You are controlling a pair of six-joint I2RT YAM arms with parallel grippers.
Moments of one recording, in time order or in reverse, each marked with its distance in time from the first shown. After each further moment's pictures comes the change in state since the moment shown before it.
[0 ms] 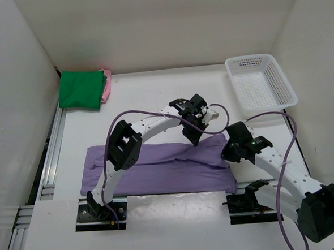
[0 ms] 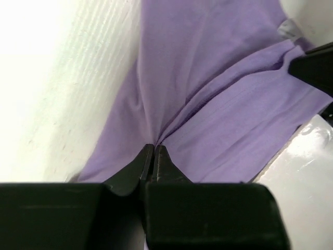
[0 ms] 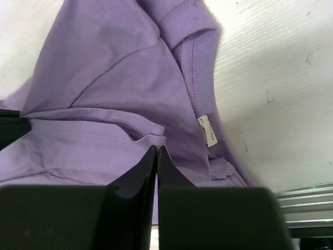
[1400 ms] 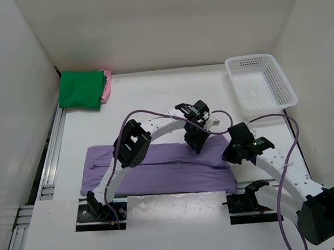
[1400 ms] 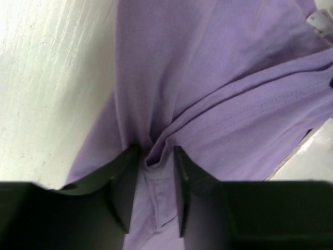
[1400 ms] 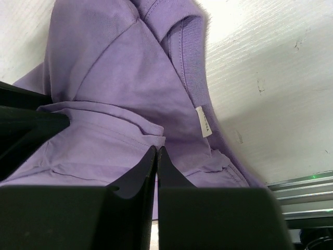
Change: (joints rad) left arm -0.008 0.103 0.041 -0.020 0.045 0.003; right arm -0.019 -0.040 -0.006 -0.041 -0.010 0.027
